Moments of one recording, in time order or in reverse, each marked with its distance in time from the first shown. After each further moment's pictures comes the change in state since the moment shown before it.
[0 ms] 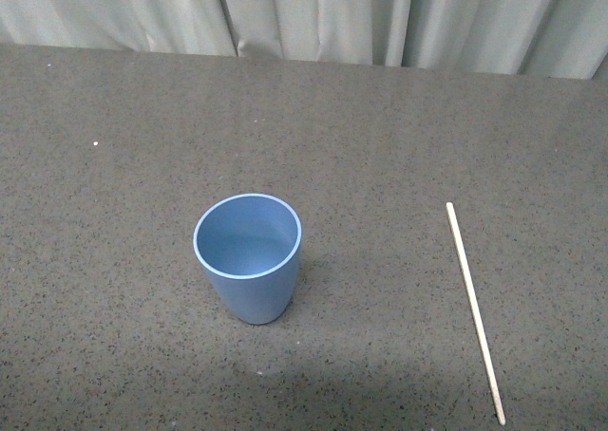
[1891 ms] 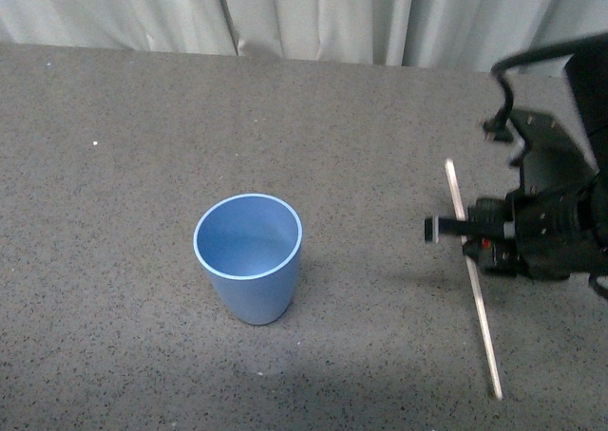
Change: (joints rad) left arm 0.000 0.000 0.000 0.000 0.001 0.000; right arm 0.186 1.651 0.693 0.164 -0.424 0.432
